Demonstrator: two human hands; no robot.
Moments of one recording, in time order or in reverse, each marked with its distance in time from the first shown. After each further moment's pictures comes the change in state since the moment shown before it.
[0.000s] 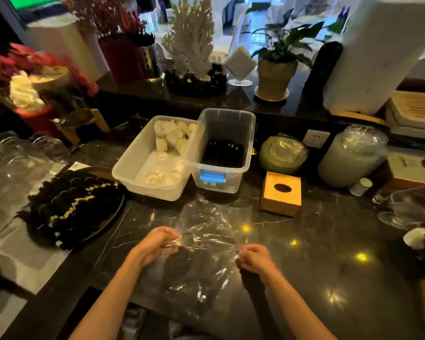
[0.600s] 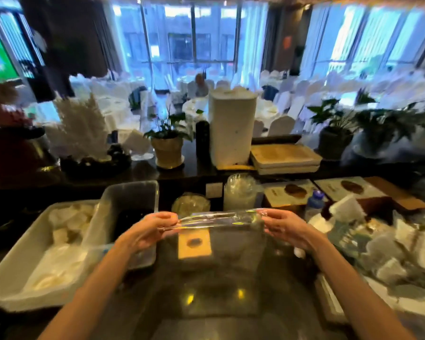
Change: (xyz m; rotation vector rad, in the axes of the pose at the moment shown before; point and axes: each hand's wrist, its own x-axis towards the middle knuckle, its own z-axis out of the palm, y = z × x) left_hand -0.018 0.192 0.231 -0.023 -0.538 0.298; right_hand -0.104 -0.133 -0.322 0.262 -0.122 -0.459
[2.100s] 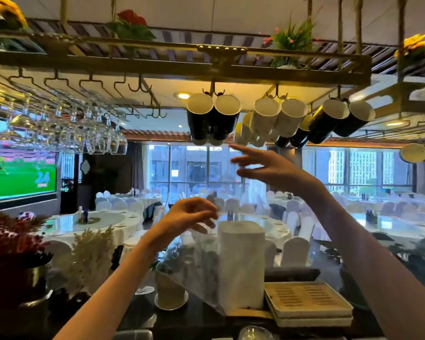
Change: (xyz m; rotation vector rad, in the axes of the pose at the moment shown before) left_hand -0.038 0.321 0.147 0.569 -0.208 0.996; right_hand -0.051 -0.438 0.134 -0.947 0.008 -1.129
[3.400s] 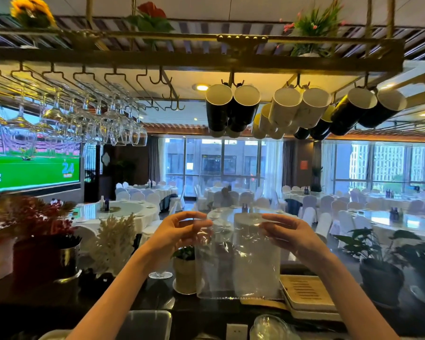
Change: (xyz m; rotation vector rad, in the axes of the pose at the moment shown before) left_hand -0.062 -0.045 -0.032 -0.286 0.036 -0.149; right_hand -0.100 0.097 0.092 0.720 0.186 0.394
